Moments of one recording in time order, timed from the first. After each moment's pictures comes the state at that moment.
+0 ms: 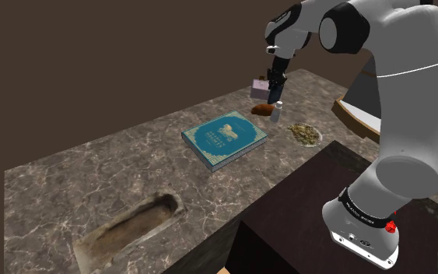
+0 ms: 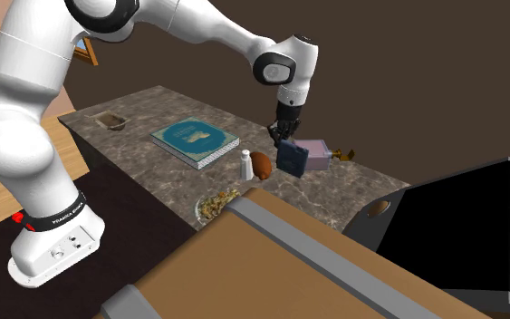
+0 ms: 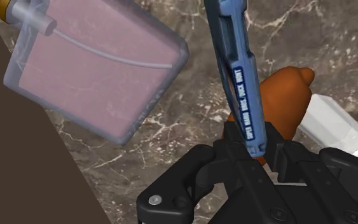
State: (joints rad) arm -0.17 0.66 -0.56 -1.57 0.49 2.00 -2.09
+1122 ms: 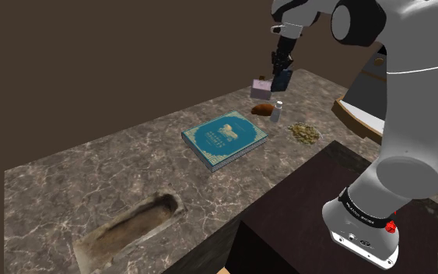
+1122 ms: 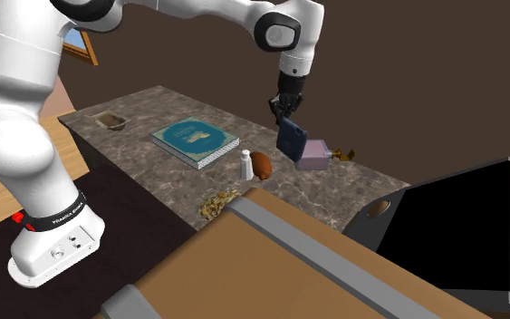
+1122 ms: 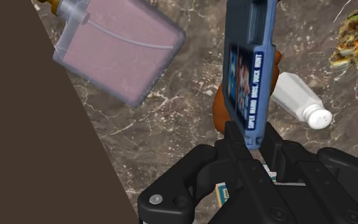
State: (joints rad) arm -0.16 0.57 -0.60 -1.49 0.43 1.84 -2.04
